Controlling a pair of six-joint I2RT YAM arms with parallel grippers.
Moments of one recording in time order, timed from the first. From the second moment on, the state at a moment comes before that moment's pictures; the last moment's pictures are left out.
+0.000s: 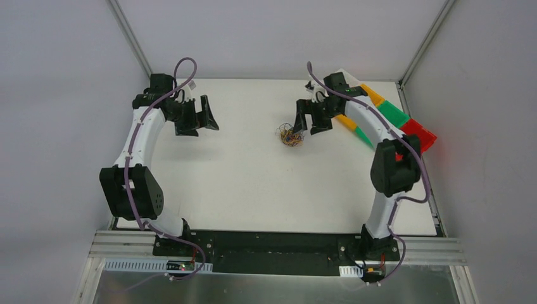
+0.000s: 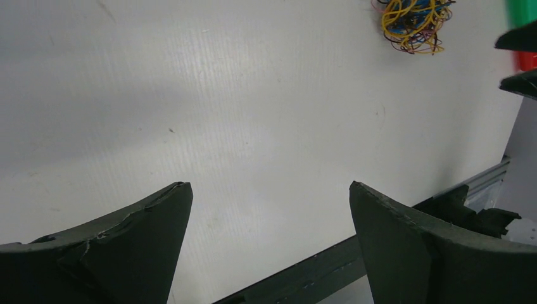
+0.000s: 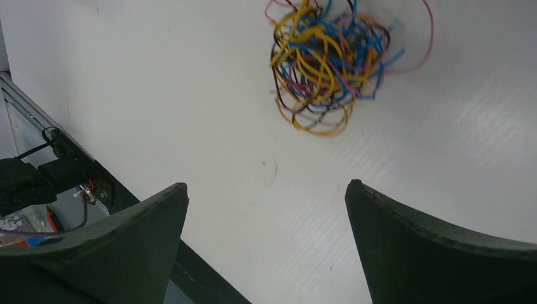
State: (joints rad) left arm 0.06 1.56 1.44 -0.92 0.47 -0.16; right arm 0.29 1.83 1.58 -0.87 -0.52 0.09
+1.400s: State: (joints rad) left arm -0.44 2.06 1.26 -0.07 0.81 -0.56; right arm 0.43 1.93 1.36 -0.70 -0.75 0.07
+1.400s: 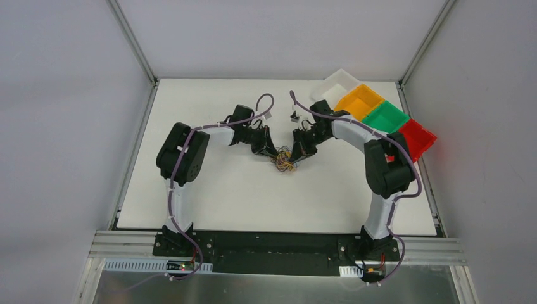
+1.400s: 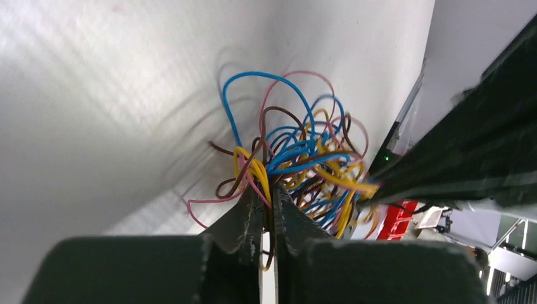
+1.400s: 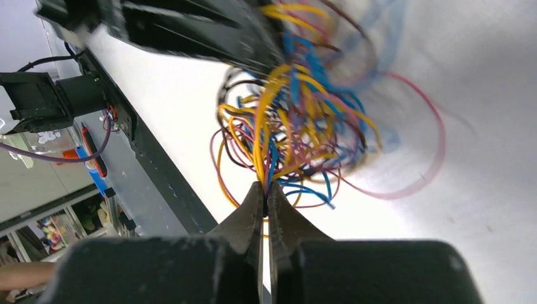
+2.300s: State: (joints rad) left arm 0.55 1.59 1.10 -0.78 0.68 0.10; right arm -0.12 1.61 1.22 -1.09 -0.50 -0.26
